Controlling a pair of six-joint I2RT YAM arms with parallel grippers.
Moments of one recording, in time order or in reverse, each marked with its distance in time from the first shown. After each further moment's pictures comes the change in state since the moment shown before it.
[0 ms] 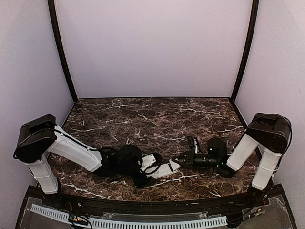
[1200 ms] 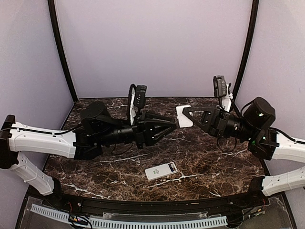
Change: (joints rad) left arm -0.026 -0.342 0.198 0.463 0.292 -0.479; right arm 0.221 -0.866 0.415 -0.702 0.118 -0.475
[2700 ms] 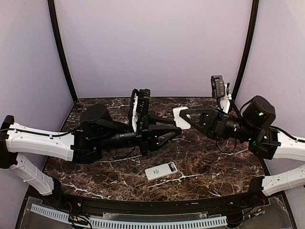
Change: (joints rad) left arm -0.087 -0.003 0.035 -0.051 -0.093 0.221; right arm 0.063 0.010 0.047 -0.059 0.029 -0.078
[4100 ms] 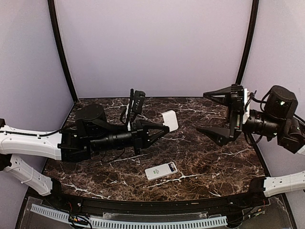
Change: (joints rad) left arm 0.007 -0.115 -0.031 -0.270 -0.172 -0.172; right arm 0.012 -0.174 0.203 -0.634 0.205 -0.929
